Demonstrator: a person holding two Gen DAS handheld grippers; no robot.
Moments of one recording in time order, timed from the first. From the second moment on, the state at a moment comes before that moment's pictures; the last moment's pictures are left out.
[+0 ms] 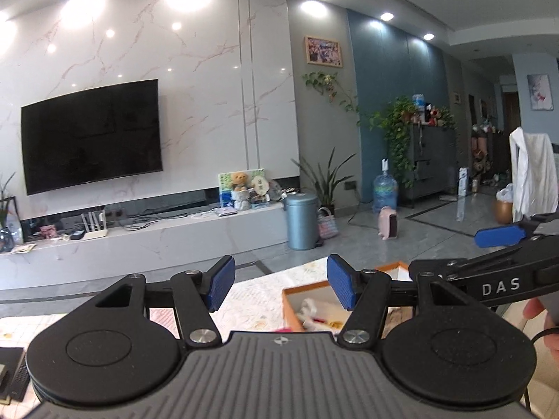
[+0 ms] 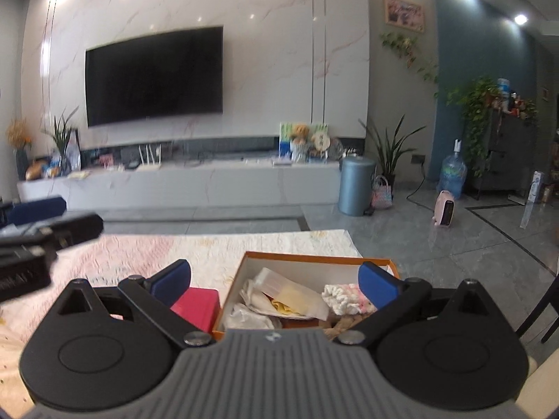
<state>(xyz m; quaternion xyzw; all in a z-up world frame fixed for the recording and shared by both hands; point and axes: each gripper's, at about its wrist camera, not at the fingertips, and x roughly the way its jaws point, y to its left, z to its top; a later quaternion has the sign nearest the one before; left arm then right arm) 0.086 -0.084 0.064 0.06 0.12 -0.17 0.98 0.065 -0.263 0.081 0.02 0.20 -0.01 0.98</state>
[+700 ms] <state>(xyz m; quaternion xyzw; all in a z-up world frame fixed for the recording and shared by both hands) 0.076 -0.075 -0.034 0.02 0.19 -0.10 0.98 0.015 -0.241 -0.033 0.02 0.17 -0.08 0.98</state>
